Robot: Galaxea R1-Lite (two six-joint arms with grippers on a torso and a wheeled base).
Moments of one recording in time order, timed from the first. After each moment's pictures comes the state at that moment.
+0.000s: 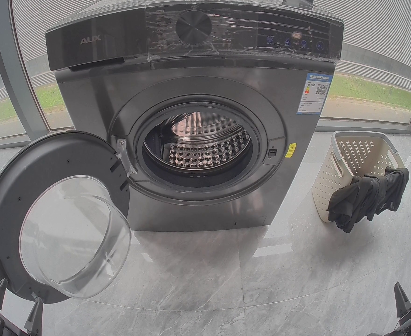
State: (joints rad) left arm 0.00 0.02 -0.02 0.00 -0.02 -0.03; right arm 0.01 0.01 -0.02 0.02 0.01 0.00
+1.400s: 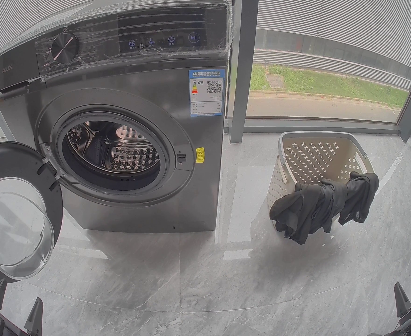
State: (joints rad) left arm 0.00 0.02 -0.02 0.00 -0.02 -0.02; right arm 0.01 0.01 -0.02 0.02 0.01 0.00
